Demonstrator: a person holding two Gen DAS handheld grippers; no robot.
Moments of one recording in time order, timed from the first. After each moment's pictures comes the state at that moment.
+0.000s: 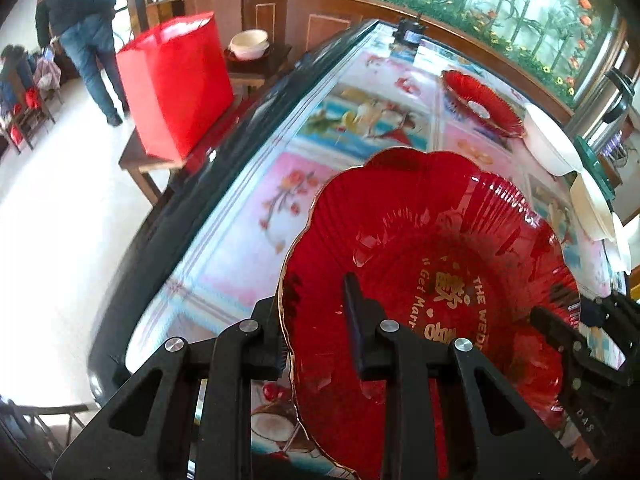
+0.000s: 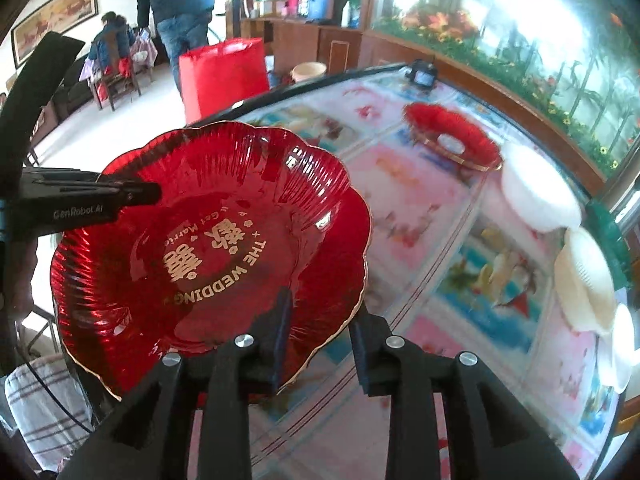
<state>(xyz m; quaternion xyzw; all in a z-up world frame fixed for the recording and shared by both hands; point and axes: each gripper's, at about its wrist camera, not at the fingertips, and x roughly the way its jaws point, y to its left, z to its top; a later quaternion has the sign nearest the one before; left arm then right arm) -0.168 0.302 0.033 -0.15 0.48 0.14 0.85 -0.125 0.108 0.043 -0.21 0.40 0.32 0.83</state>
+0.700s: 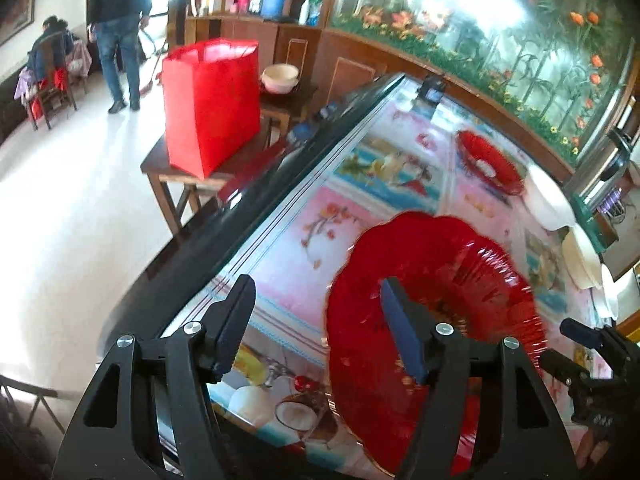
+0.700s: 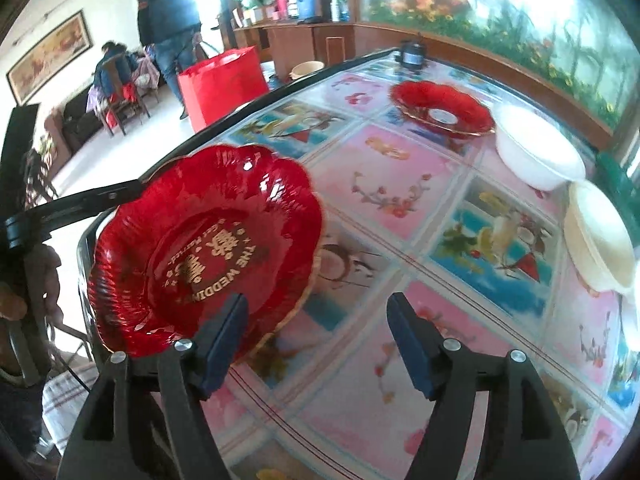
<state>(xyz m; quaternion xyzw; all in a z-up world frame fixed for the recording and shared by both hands) -0.206 0.315 0.061 -0.19 0.39 0.17 0.88 -0.114 0.063 0.047 -0.13 0.43 0.34 0.82</state>
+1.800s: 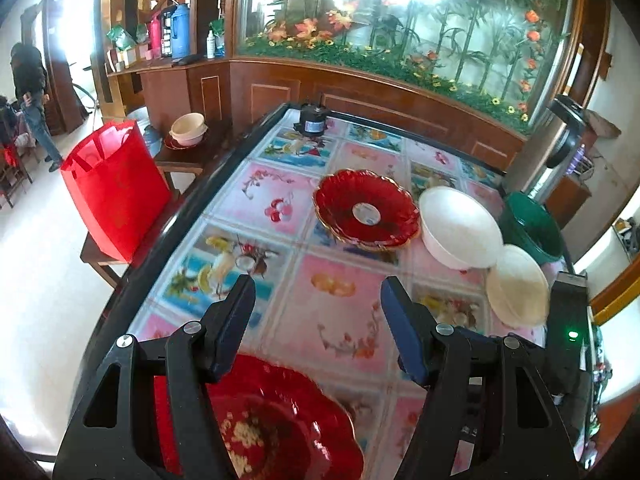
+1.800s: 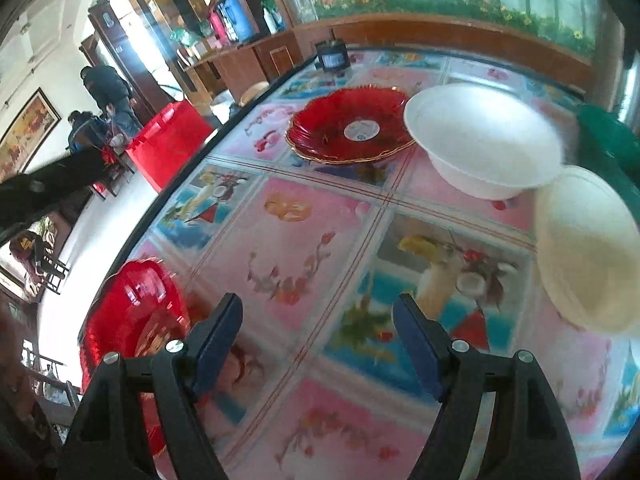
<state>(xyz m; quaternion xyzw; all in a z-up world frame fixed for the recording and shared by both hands) -0.048 0.201 0.153 -0.11 0.40 0.10 0.91 0.016 0.032 0.047 -0.03 0.48 0.32 0.82</state>
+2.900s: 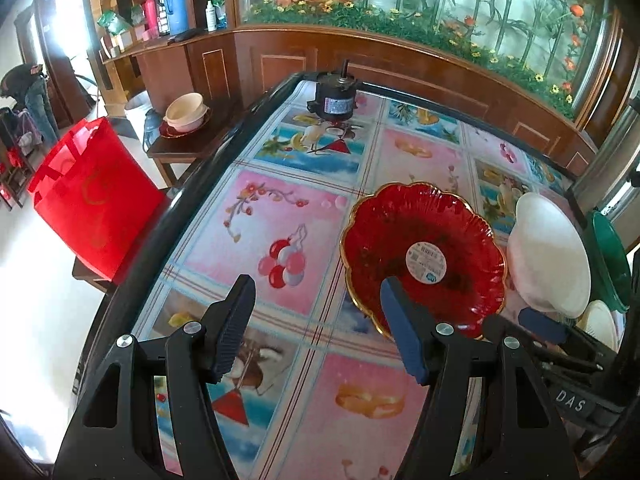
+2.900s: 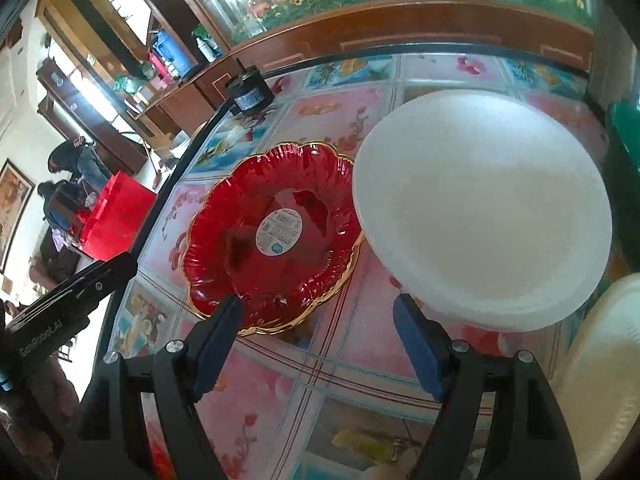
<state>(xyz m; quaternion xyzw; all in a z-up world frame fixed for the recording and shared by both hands) 0.105 0.240 0.082 -0.09 0.45 0.13 0.88 0.146 0.025 0.037 0.07 0.50 0.25 0.83</state>
